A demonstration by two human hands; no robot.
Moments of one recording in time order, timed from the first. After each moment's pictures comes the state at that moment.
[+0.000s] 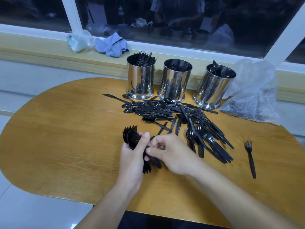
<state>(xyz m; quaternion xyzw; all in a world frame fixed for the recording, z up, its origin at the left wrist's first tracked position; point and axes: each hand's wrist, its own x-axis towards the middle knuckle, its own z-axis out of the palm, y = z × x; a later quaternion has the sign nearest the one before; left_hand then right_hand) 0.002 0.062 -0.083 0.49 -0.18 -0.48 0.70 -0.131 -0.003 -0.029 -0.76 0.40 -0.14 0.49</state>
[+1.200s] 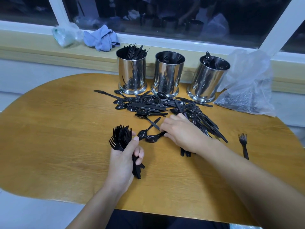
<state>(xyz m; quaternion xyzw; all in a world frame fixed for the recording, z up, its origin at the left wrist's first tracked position) 0.008 0.066 -0.098 0.48 -0.25 -0.48 0.69 -0.181 -0.103 -0.074 -0.96 0.28 -0.04 0.00</state>
